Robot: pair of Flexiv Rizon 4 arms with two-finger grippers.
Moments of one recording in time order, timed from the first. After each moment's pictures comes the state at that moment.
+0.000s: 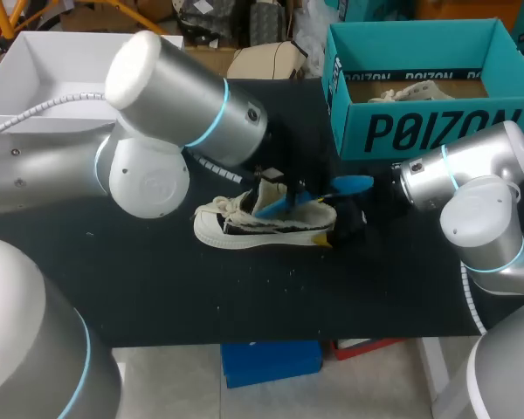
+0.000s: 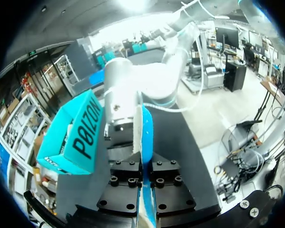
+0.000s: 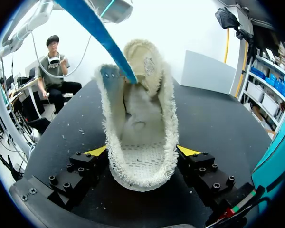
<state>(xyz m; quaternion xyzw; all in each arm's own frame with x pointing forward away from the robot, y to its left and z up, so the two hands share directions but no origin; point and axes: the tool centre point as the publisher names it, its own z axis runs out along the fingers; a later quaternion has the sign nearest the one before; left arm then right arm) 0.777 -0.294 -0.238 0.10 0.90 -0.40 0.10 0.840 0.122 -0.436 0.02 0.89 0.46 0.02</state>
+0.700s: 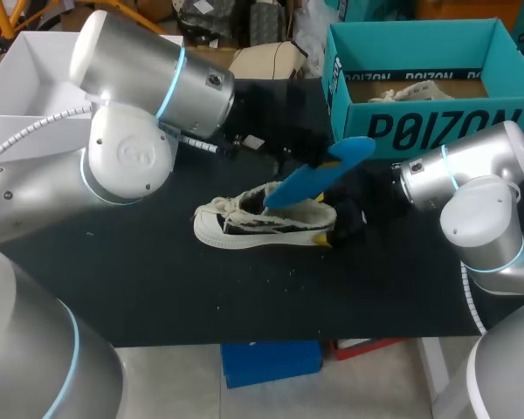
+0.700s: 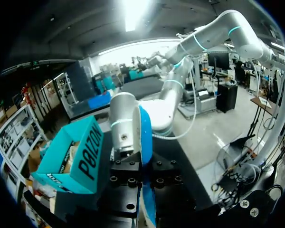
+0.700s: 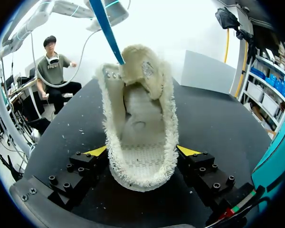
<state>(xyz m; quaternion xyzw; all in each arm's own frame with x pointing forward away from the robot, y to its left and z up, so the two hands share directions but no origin) 0.780 -0.291 -0.188 0.12 0.85 -0.50 0.06 0.840 0.122 -0.436 0.02 0.89 0.46 0.02</state>
